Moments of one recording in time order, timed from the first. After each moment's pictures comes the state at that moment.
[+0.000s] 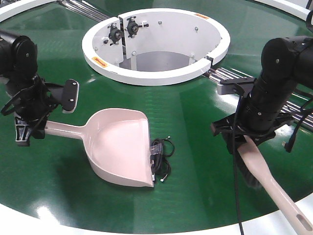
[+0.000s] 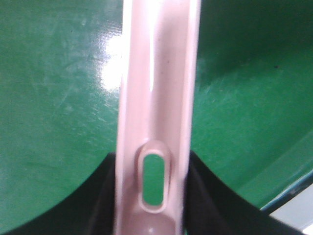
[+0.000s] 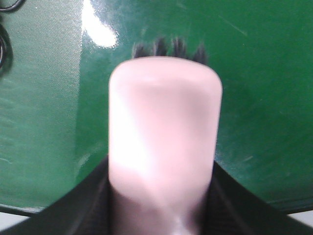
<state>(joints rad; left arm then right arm) -0.21 1.85 -1.53 0.16 1.25 1.24 0.24 1.73 -1.38 0.06 1.23 0.03</state>
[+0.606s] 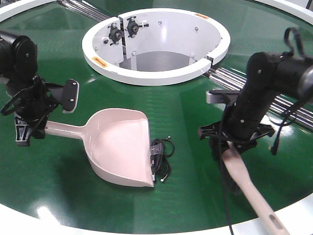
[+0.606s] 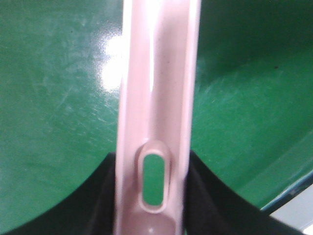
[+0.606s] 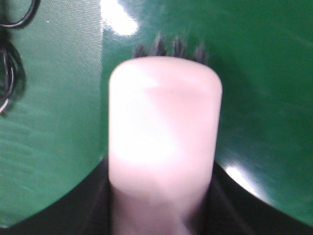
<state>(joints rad) -0.21 1.85 -1.53 0.16 1.25 1.24 0.25 1.87 -1.39 0.17 1.16 0.03</state>
